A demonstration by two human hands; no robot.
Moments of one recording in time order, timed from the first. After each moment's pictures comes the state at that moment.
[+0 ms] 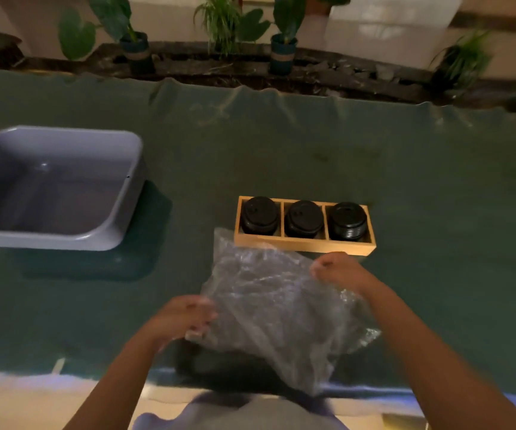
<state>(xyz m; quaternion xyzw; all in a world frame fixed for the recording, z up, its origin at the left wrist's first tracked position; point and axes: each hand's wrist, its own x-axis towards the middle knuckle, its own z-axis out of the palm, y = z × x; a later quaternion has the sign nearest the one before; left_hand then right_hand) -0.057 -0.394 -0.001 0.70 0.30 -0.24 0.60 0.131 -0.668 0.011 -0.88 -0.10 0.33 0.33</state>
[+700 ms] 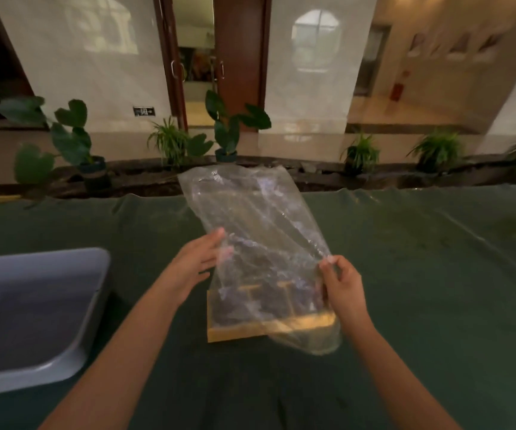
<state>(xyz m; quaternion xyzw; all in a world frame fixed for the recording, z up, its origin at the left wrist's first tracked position) 0.085 -0.409 0.188 0.69 0.11 -0.09 0.71 0.109 -0.666 0.146 -0.74 -0.02 -0.07 0.67</state>
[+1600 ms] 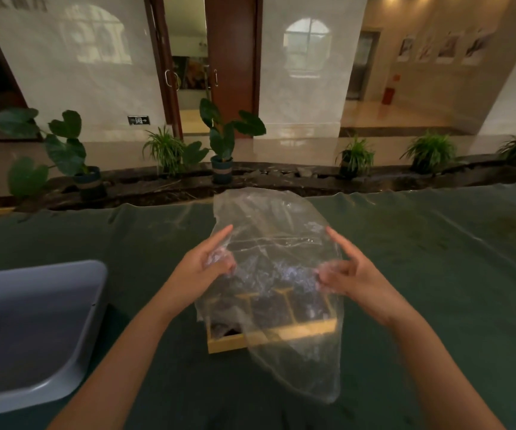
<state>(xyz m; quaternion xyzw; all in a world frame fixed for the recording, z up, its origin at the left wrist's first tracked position) 0.085 -0.409 0.192 0.82 -0.12 0.05 0.56 0.113 -0.701 0.197 -0.75 -0.15 0.12 0.63</state>
